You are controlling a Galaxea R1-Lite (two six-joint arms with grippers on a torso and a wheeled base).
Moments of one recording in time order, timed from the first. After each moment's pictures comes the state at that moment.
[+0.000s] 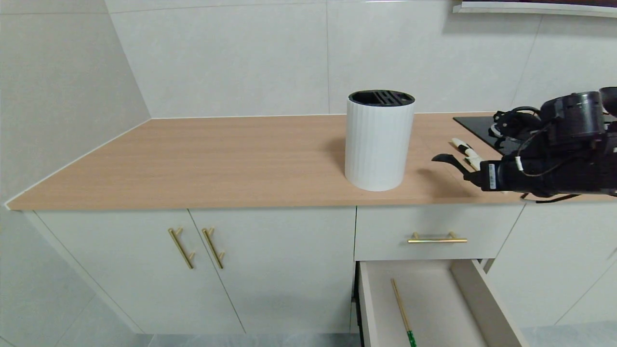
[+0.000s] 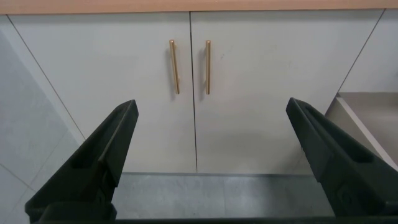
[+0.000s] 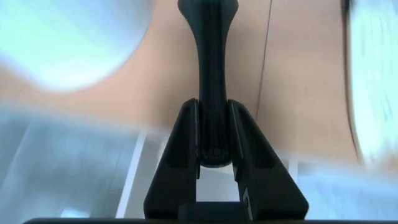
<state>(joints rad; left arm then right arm) 0.01 0.00 0.00 0.00 0.02 0.00 0.16 1.70 -1.17 -0.02 0.10 0.05</state>
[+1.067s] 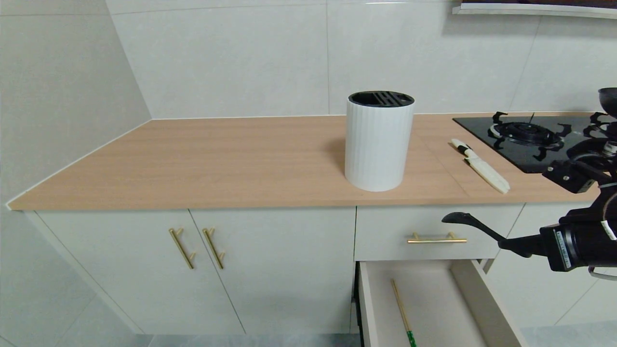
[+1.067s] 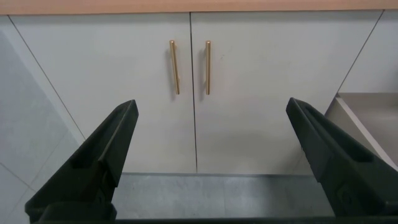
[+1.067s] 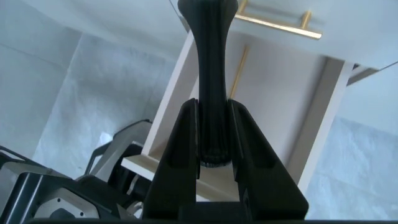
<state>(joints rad) 0.01 0.00 0.00 0.00 0.02 0.00 0.16 1.38 -0.85 0.19 0.29 -0.03</state>
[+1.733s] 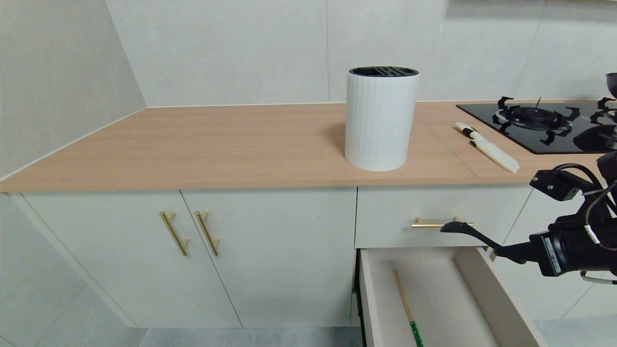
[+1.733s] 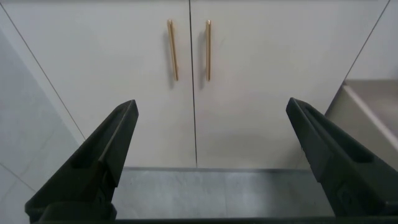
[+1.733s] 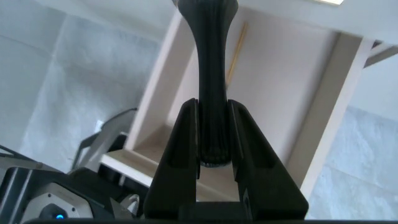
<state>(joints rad) 0.01 0.00 0.00 0.00 0.02 0.00 0.15 1.43 -0.85 0.19 0.28 -0.05</state>
